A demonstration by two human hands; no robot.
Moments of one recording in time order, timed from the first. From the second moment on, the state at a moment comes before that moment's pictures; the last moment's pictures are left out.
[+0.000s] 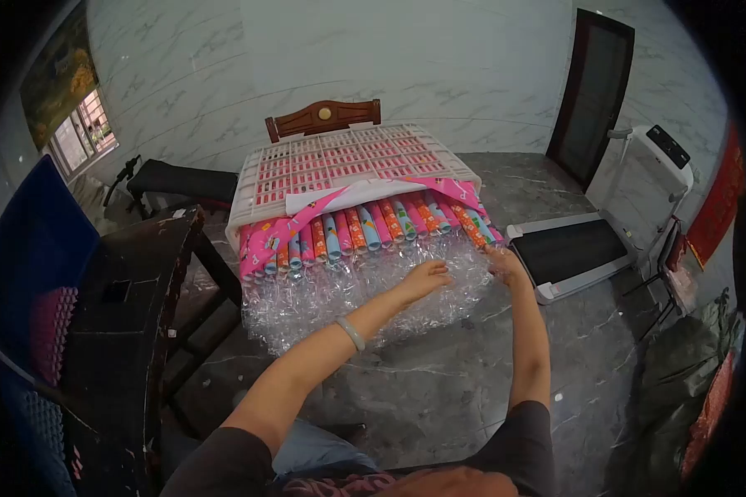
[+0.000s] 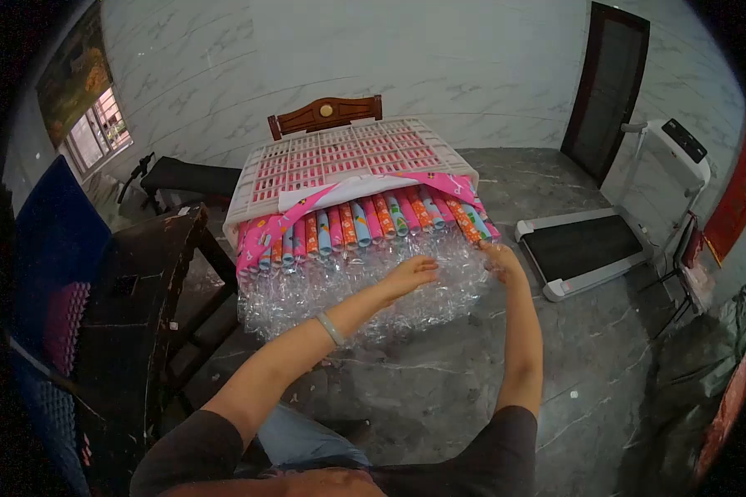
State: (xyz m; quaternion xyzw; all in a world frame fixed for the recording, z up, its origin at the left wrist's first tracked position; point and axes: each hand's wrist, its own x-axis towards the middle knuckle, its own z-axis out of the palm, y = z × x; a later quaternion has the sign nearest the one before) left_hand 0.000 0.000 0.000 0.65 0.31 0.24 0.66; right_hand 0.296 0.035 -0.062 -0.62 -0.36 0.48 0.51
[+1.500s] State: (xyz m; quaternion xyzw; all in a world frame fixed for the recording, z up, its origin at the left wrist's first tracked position) left_hand -0.340 -0.271 -0.086 0.23 0.48 0.56 0.63; right_hand 0.172 0.193 0.010 -0.61 -0.77 -0.03 0.20
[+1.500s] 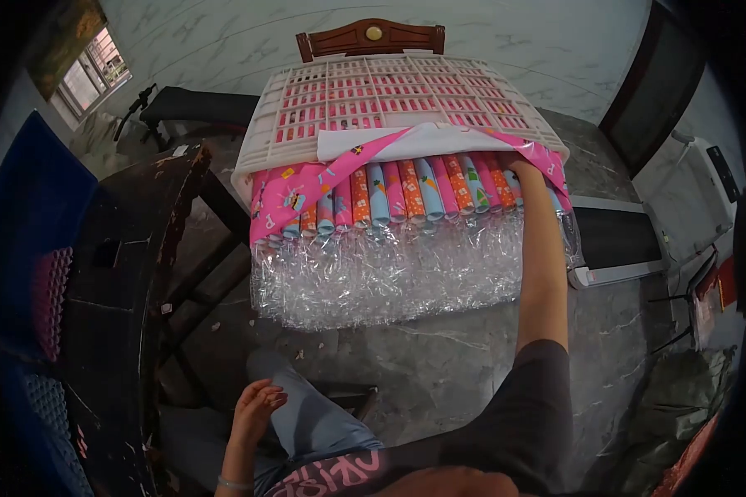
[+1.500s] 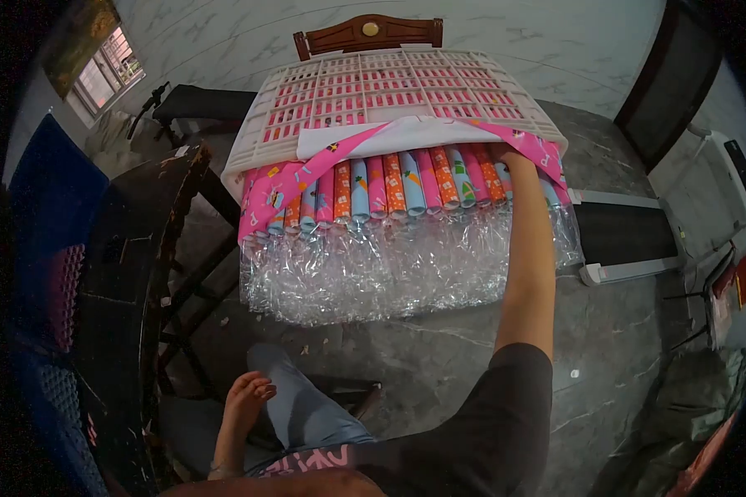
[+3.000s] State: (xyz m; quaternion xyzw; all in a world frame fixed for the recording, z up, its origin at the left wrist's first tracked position) left_hand -0.402 -0.336 -0.114 0.09 0.47 0.64 0.60; right_hand 0.192 0.076 -0.023 -0.61 -0.69 -0.09 0.39
